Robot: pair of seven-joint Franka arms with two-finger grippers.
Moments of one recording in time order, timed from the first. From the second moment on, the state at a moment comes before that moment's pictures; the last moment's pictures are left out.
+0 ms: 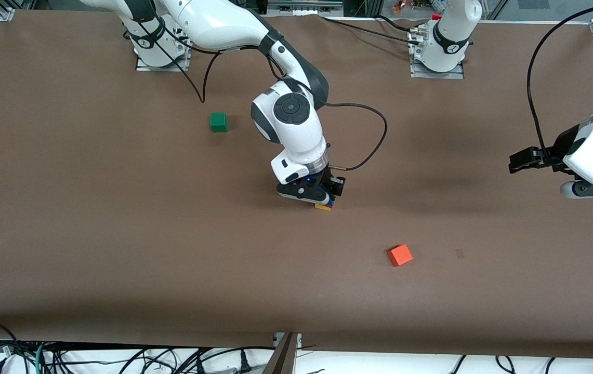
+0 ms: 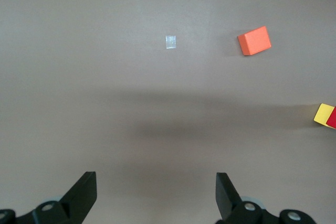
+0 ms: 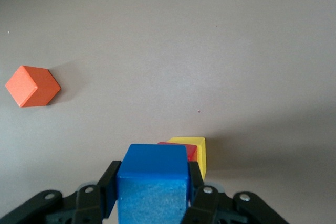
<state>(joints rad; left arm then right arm) 0.08 0.23 -0.12 -1.44 0.02 1.58 -0.10 0.88 0.91 -0.17 -1.05 0.19 2.26 1.02</state>
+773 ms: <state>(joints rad) 0.10 0.23 -0.11 -1.44 0.02 1.58 -0.09 0.89 0.92 -0.17 -1.07 0.19 2.26 1.05</state>
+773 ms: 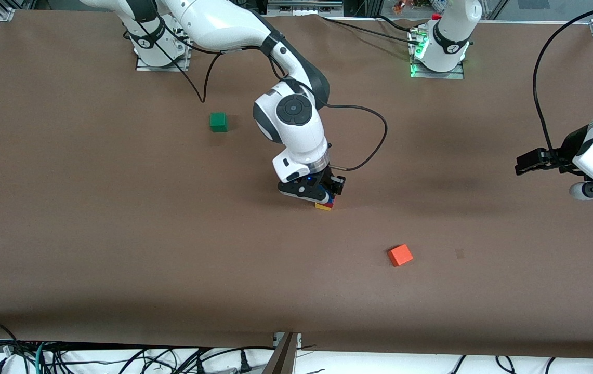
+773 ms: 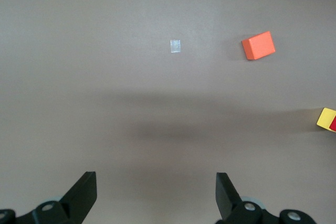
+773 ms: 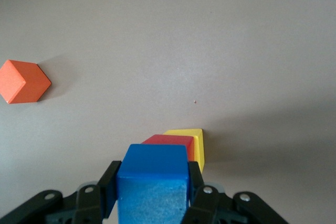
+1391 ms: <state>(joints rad) 0.10 0.23 -0.12 -1.44 0.02 1.59 -0.09 0.89 0.91 -0.17 -1.06 0.19 2.26 1.06</state>
